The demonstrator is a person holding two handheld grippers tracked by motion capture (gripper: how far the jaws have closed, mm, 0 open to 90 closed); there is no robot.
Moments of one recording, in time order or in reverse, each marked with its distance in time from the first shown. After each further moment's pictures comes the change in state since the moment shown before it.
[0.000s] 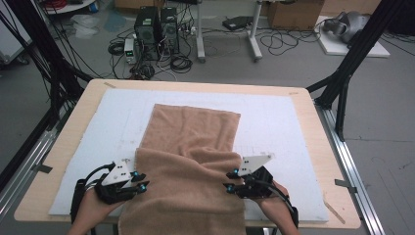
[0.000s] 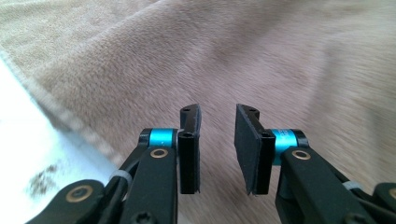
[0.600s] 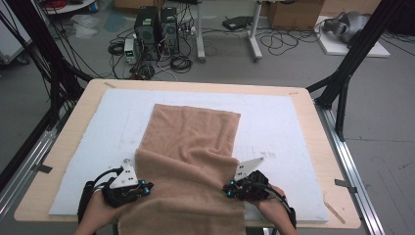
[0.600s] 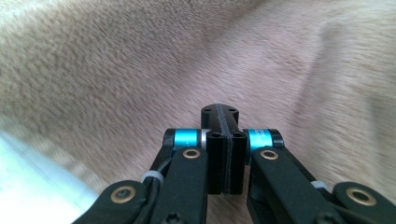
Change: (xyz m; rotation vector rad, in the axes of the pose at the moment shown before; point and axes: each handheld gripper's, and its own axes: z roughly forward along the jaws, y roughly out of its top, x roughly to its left) left arm -0.016 -0.011 -0.001 0.026 -0.078 0.032; right arm 0.005 -0.017 0.015 0.062 0.134 -0.001
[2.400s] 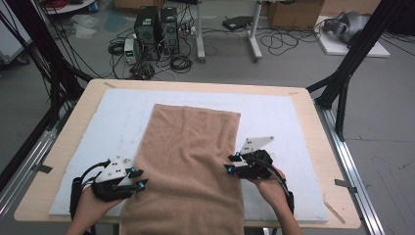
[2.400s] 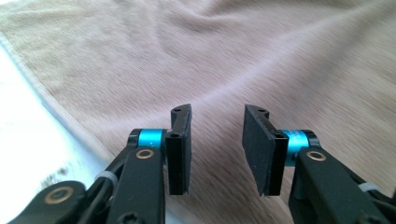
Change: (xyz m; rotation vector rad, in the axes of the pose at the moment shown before) left arm 0.026 0.010 -0.010 -0.090 0.081 -0.070; right arm -0.050 0.027 -0.017 -0.121 -0.185 0.109
